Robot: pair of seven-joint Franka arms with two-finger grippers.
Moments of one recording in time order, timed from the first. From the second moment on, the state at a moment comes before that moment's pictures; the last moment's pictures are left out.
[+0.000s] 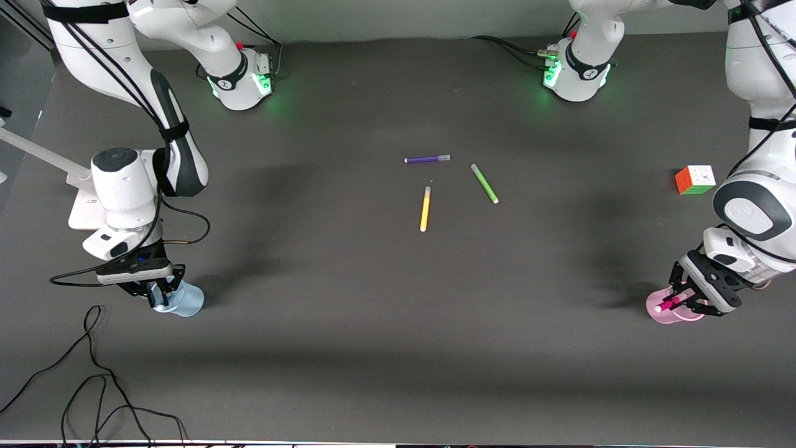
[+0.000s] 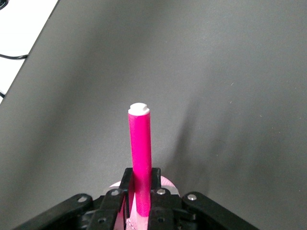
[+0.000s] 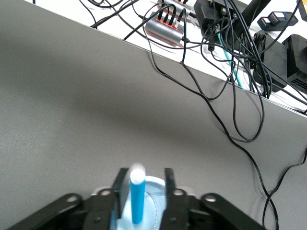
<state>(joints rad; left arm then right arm) 0.03 0.51 0.18 -1.81 -0.66 2.45 1.84 0.46 0.39 -0.54 -2.24 -0.18 3.24 -0.09</state>
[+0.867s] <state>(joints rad) 0.05 0.51 0.18 -1.81 -0.66 2.44 1.85 0.48 0.31 -0.53 -2.15 -0.18 2.92 -0.08</state>
